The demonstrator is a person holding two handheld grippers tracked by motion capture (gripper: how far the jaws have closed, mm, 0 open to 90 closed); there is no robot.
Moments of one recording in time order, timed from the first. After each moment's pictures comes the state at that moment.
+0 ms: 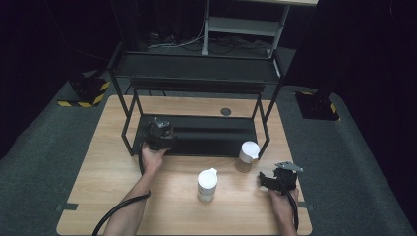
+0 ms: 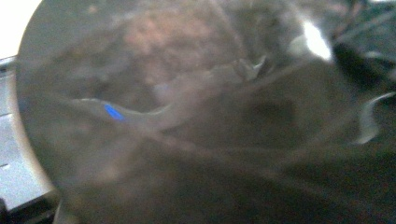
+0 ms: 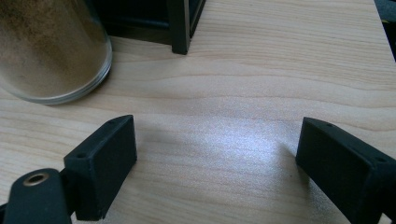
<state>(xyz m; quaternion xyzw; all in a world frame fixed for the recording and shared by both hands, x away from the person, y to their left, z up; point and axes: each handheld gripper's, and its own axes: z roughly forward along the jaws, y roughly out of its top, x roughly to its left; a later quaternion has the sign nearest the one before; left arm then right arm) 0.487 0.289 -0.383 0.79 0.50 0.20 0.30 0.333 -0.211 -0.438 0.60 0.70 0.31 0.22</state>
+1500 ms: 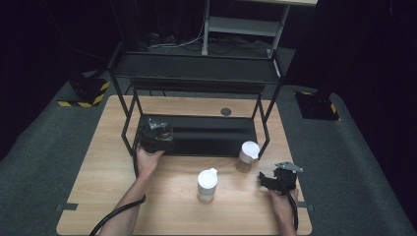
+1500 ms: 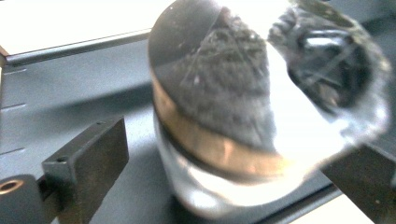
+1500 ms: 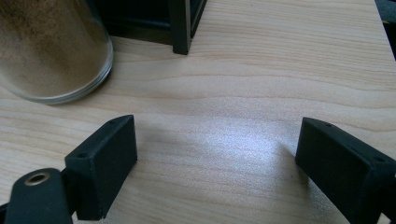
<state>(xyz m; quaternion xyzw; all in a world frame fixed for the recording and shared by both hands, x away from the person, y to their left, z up) 0.467 0.317 -0.374 0.77 0.50 0.19 0.33 0.333 -0.211 -0.438 0.60 0.71 0.31 0.22</state>
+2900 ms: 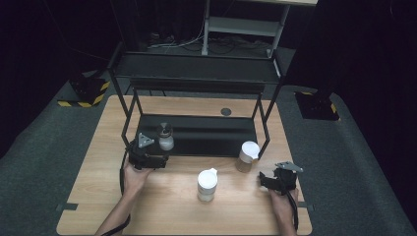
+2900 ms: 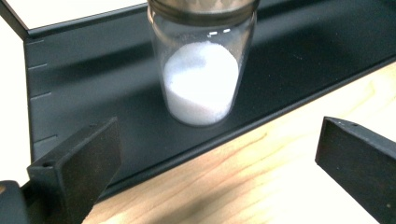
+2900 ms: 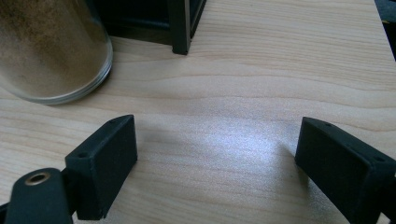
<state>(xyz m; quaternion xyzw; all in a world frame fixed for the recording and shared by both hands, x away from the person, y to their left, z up) 0.407 0.343 -0.371 0.79 0.47 0.20 0.34 0.333 -0.211 -0.438 0.60 0.70 0.31 0.22</state>
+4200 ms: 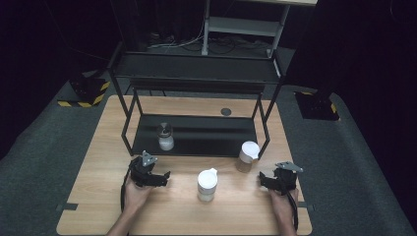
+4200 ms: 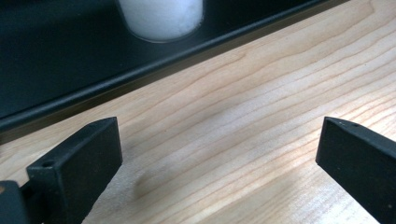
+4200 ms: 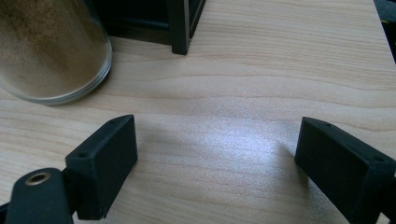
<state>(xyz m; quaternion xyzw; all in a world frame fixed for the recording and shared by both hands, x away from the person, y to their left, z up) 0.376 0.336 -0.403 0.81 0.46 0.18 0.31 0.333 -0.211 -0.438 0.60 0.70 0.31 0.22</state>
